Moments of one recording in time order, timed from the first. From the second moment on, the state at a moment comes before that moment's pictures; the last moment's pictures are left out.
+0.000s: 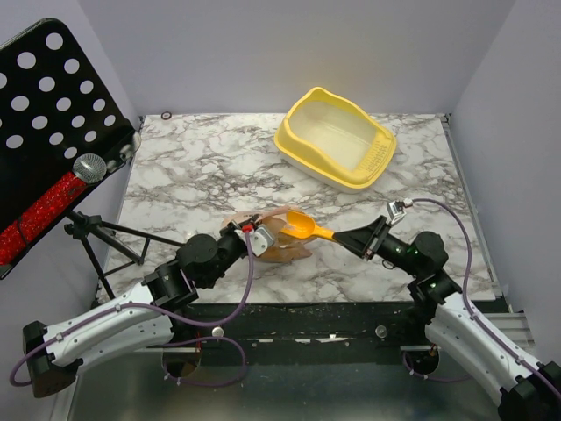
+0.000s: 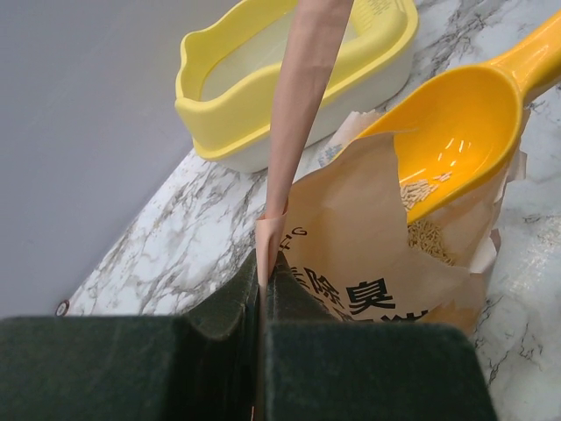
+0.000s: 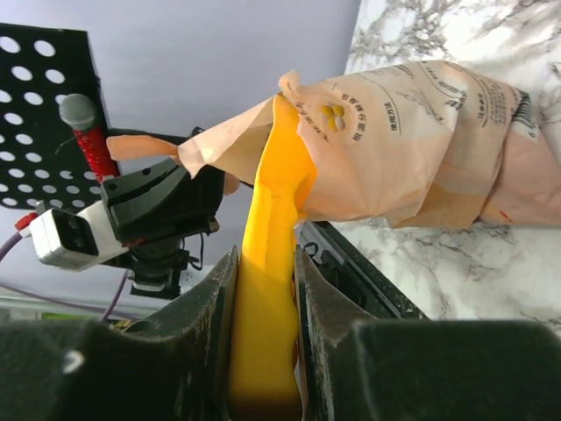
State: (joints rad) left arm -1.02 0.63 0.54 0.00 -0.31 0.50; right arm 0.45 0.57 0.21 0.40 -0.49 1.29
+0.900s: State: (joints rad) left arm -1.03 0.71 0.57 0.04 -0.46 0.45; right arm 0.51 1.16 1.14 -0.67 -0.41 0.58
